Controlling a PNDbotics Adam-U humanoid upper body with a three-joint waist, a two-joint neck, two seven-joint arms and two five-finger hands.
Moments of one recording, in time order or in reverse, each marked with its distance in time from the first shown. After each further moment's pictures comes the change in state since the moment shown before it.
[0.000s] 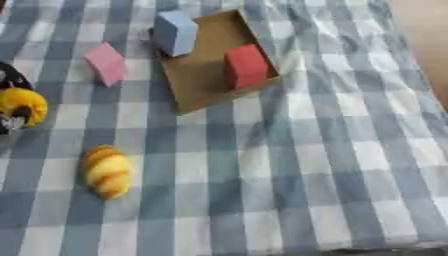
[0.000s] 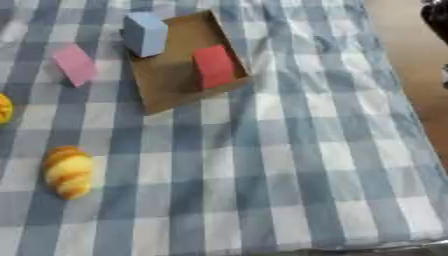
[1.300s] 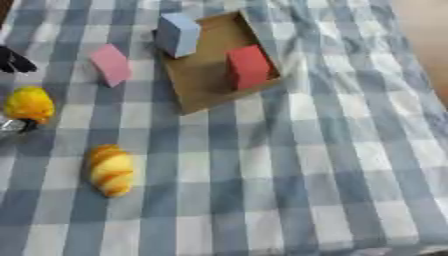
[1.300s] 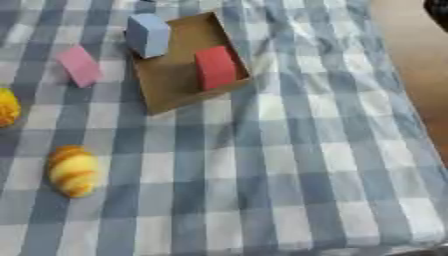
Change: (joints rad) left arm 0.016 0.032 0.030 -0.062 0.181 0.038 0.005; right arm -0.012 -0.034 -0.003 0.000 0.025 0.006 -0.025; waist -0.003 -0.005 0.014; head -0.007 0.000
